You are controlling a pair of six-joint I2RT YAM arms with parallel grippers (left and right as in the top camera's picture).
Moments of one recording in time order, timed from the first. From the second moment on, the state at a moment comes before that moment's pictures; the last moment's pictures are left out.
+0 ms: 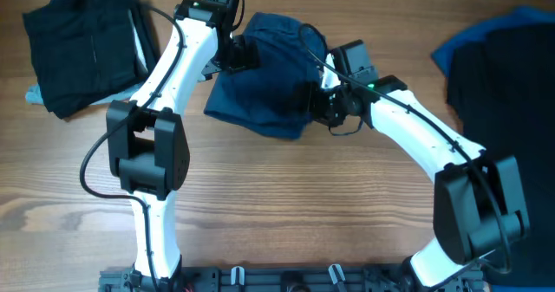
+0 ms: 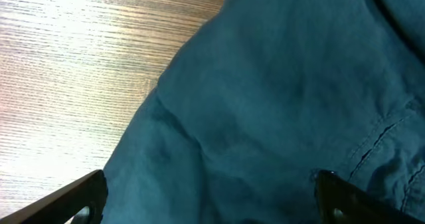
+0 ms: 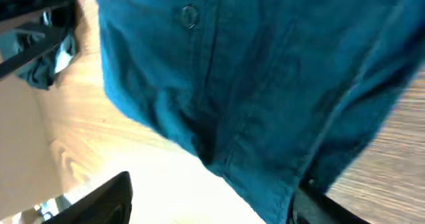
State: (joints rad) left arm -0.27 2.21 1.95 -1.11 0.02 -0.47; right arm 0.36 1.78 1.17 -0.46 -0.51 0.64
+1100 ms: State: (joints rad) left arm -0.27 2.21 1.95 -1.12 0.08 -0.47; right arm 0.17 2.29 1.56 -0.12 -0.39 0.64
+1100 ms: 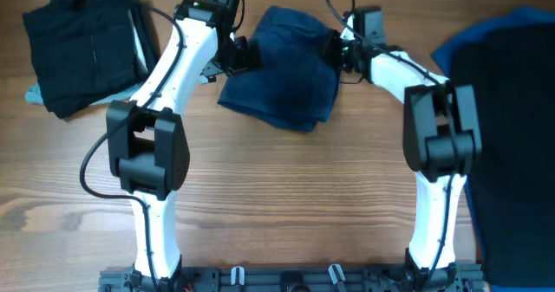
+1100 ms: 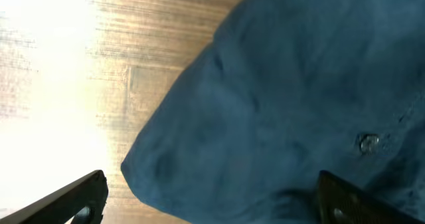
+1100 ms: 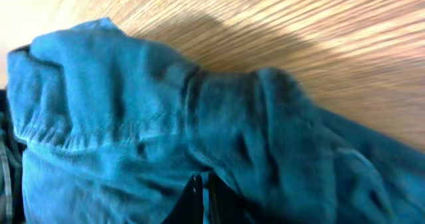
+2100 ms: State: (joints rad) left arm -0.25 2.40 1.95 -1.14 0.54 -0.14; right arm 0.15 1.66 1.56 -1.06 -0.40 0.28
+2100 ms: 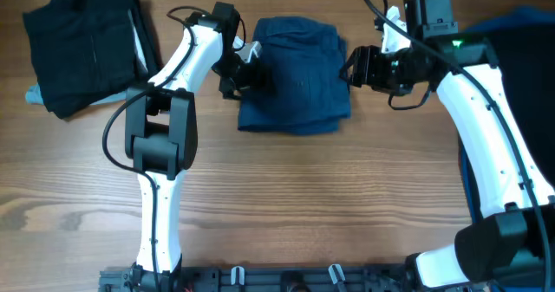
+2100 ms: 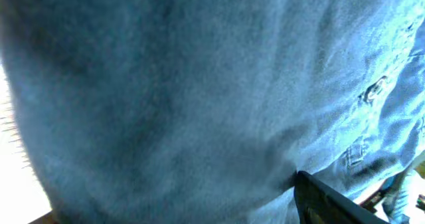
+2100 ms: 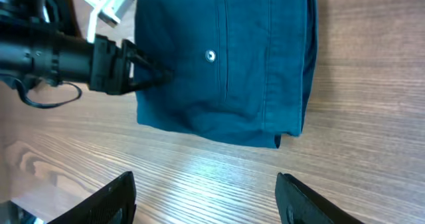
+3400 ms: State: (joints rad) left arm -0.26 2.42 1.98 -0.75 0.41 -0.20; right arm 0.15 1.66 1.55 -1.06 -0.40 0.26
